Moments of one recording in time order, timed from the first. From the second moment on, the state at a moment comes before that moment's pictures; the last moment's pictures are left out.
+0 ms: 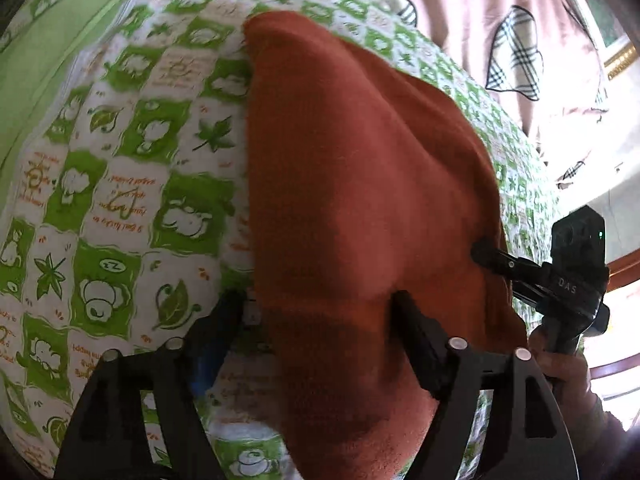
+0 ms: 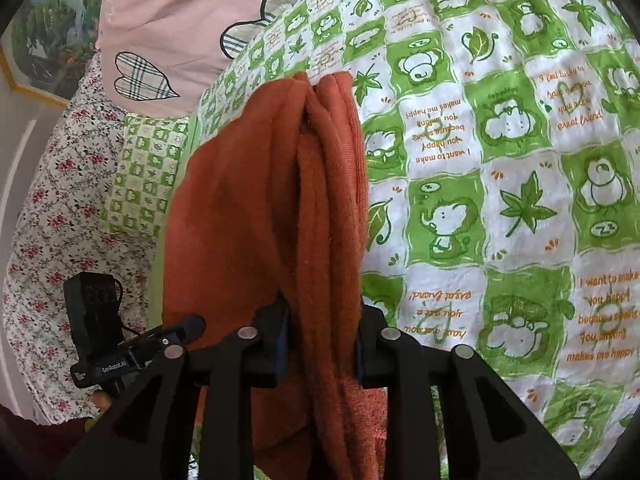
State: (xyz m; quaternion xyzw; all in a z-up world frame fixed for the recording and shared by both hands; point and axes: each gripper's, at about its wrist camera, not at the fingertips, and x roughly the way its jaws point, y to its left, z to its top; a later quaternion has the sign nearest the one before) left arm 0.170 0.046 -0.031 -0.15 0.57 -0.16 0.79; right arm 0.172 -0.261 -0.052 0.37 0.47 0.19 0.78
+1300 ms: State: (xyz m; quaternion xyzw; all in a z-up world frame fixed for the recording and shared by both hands) left arm 0.336 0.038 0.003 -0.14 0.51 -0.11 0.84; right arm 0.219 -0.288 -0.005 0.34 0.42 0.24 0.81
